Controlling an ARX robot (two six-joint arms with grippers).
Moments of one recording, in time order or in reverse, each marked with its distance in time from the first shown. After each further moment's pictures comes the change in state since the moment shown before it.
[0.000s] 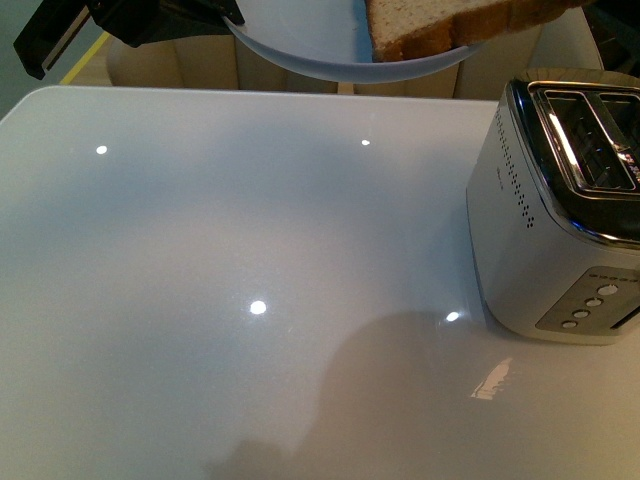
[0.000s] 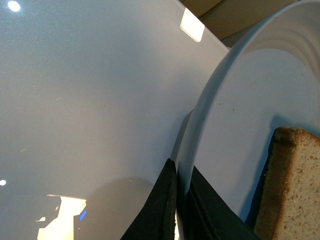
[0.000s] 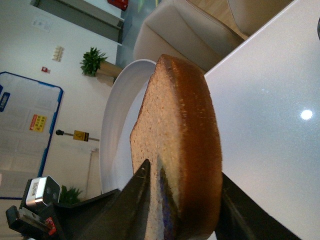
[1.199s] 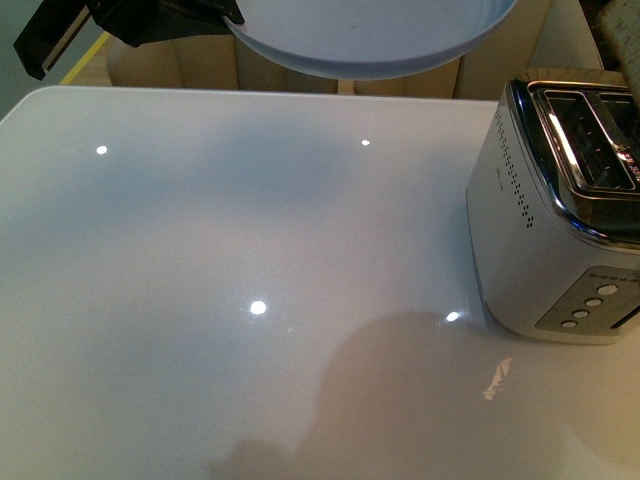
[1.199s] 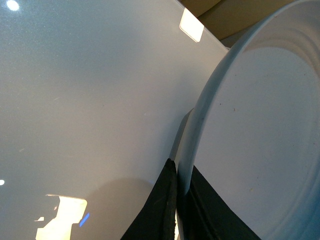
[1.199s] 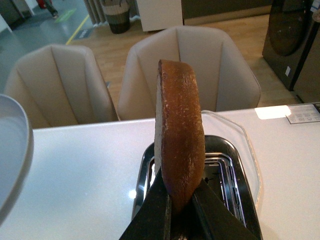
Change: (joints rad) left arm 0.000 0.000 0.000 0.000 0.000 -0.004; right arm -0.201 -0.095 0.004 -0.091 0.198 -0.861
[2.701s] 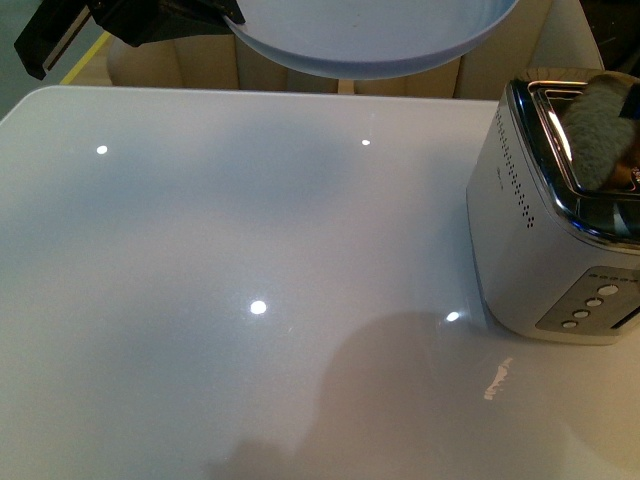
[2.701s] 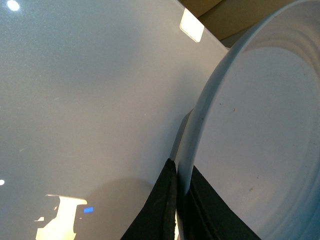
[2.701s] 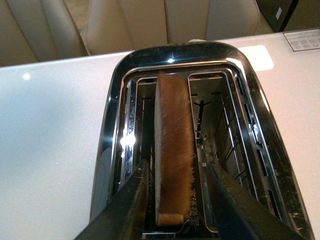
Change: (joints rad) left arm 0.000 0.000 0.000 0.000 0.000 0.000; right arm 0.057 0.266 -0.088 0.148 0.117 0.035
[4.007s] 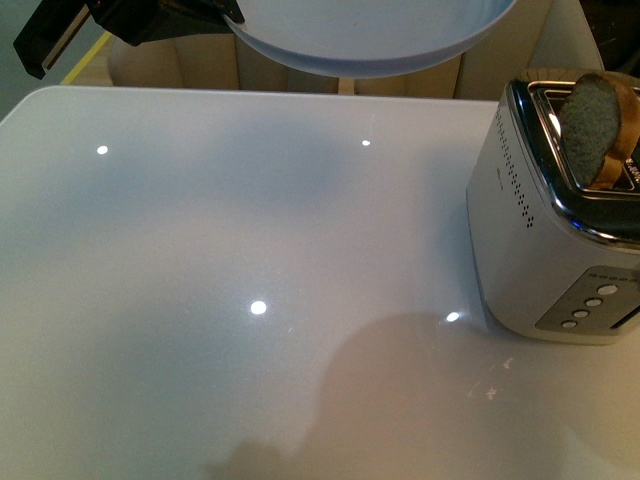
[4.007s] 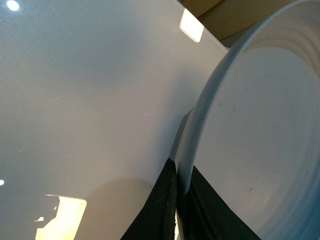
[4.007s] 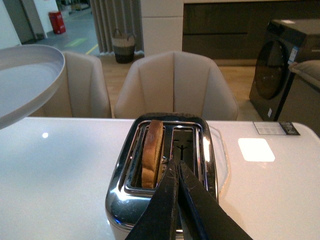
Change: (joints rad) left arm 0.000 -0.002 0.000 0.000 0.000 -0.001; right arm -0.122 -0.997 -0.489 -0.117 -0.194 -0.181
